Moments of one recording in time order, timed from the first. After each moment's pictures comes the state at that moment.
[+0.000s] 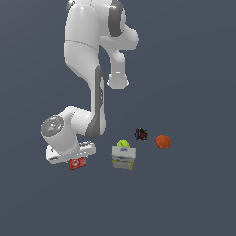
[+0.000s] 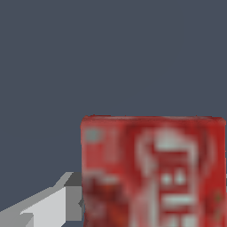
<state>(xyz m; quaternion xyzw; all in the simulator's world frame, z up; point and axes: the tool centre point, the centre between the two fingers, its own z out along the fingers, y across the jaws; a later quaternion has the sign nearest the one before) 0.089 -0.203 0.016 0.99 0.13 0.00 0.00</state>
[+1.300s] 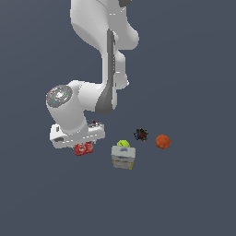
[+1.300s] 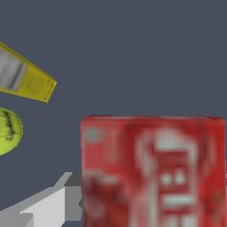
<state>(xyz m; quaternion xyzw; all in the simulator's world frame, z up) 0.060 -0.154 0.113 0.99 0.13 0.00 0.00</state>
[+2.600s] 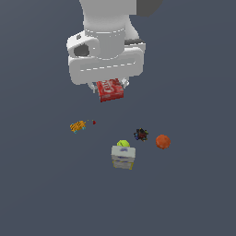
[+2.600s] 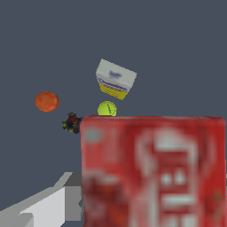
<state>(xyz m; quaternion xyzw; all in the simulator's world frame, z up) -0.010 -0.029 0.367 0.99 0.13 0.00 0.00</state>
